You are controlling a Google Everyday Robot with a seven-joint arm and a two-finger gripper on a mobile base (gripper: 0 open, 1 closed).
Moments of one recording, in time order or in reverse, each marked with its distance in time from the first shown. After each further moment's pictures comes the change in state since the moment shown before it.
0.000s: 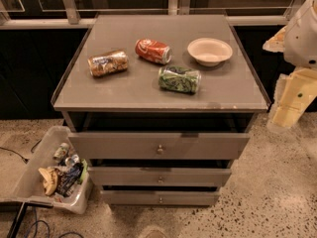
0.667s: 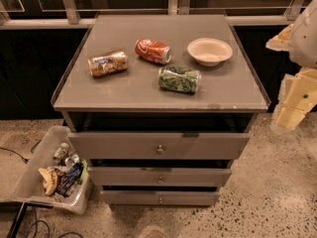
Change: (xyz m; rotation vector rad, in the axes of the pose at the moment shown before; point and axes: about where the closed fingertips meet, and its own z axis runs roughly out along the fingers) arm 0.001 0.003 -0.006 0.014 -0.019 -0.003
